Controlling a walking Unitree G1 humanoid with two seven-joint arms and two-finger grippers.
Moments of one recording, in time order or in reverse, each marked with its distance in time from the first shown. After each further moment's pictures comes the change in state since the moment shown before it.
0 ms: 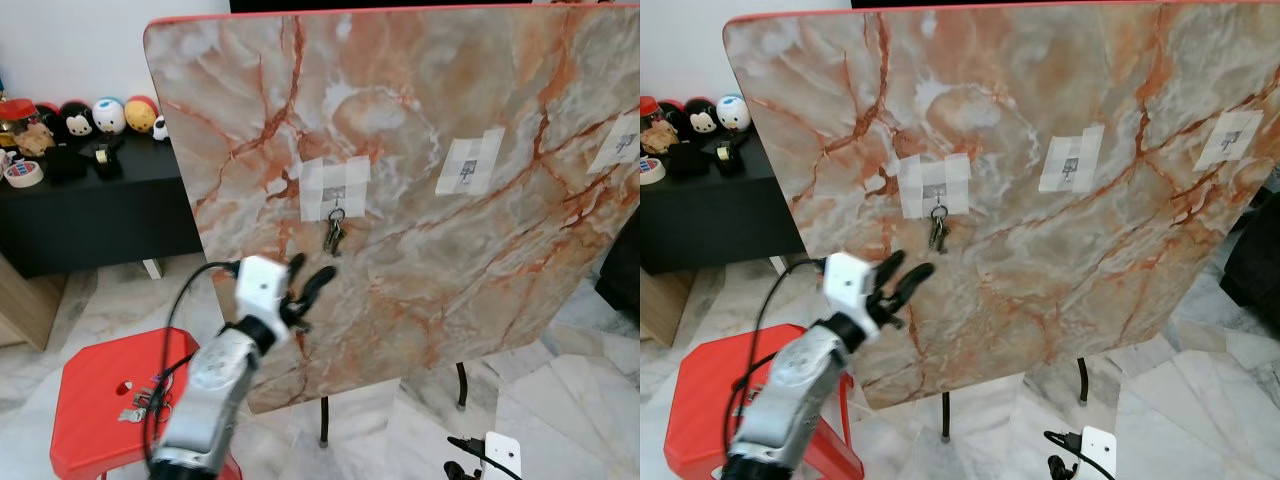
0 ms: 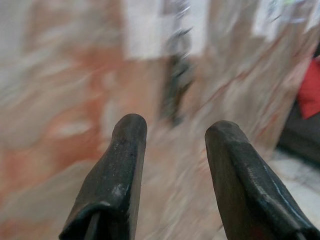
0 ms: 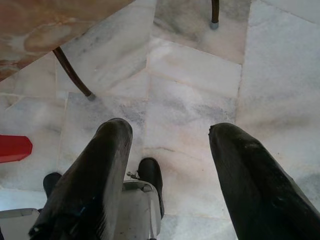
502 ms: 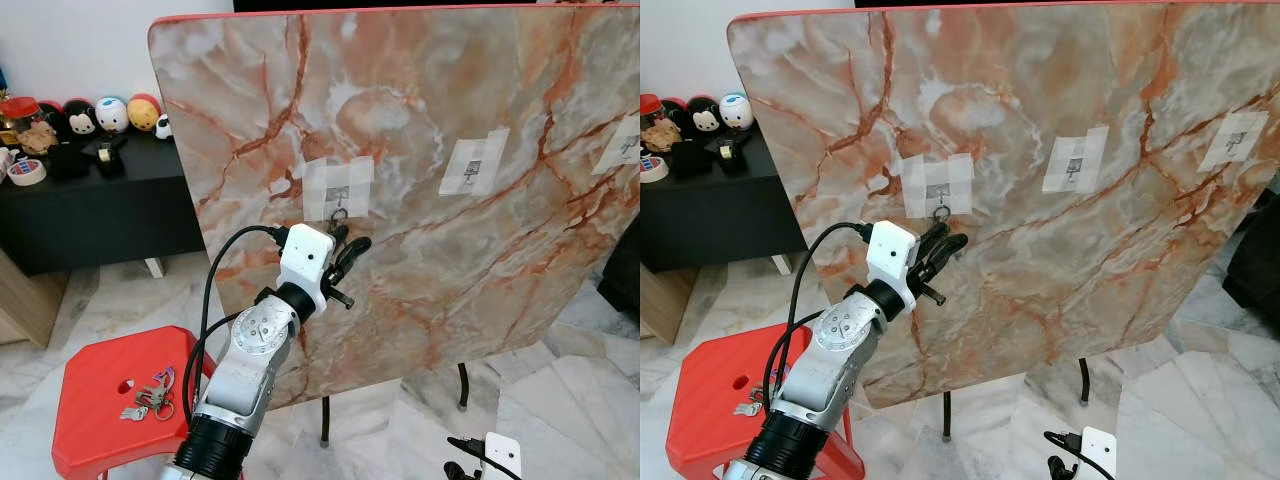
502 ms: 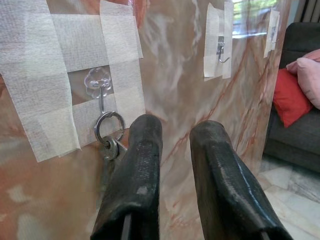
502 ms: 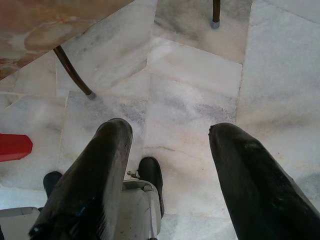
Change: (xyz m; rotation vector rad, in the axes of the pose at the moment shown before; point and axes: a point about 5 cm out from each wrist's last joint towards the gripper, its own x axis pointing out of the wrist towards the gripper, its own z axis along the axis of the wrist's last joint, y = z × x) left arm 0.052 -0.046 0.034 0.063 -0.110 -0.114; right arm 0.000 0.000 -0.001 0.000 0.002 0.000
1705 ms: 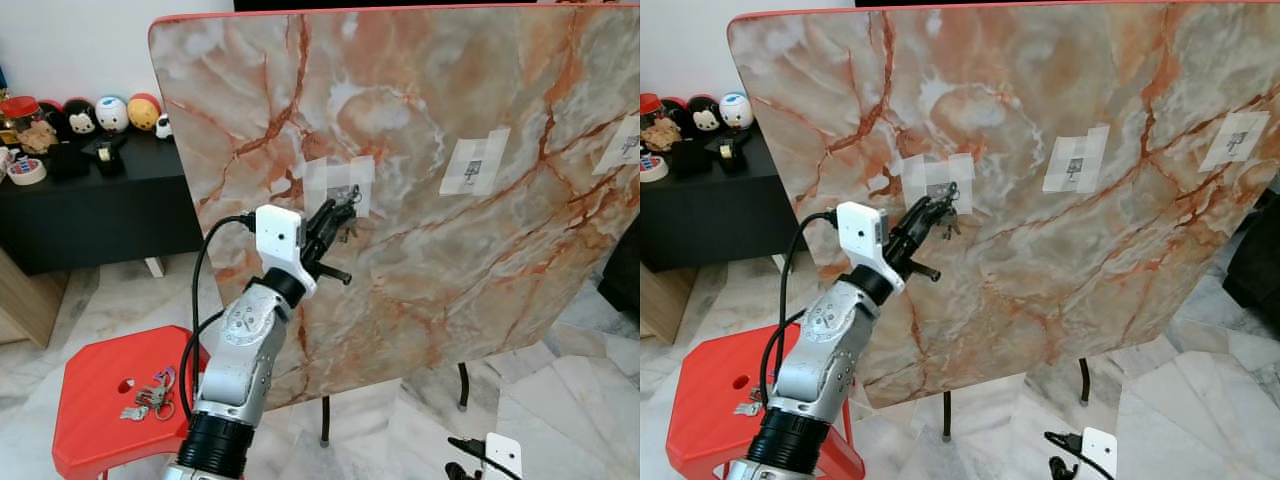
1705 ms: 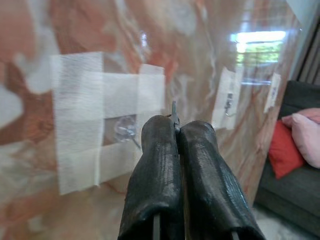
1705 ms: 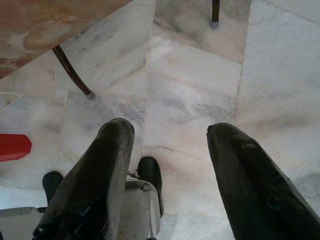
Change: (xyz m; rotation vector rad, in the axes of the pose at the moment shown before) left arm 0.001 0.008 0.019 -0.138 -0.137 0.049; right arm 0.000 0.000 0.000 0.000 0.000 -0.004
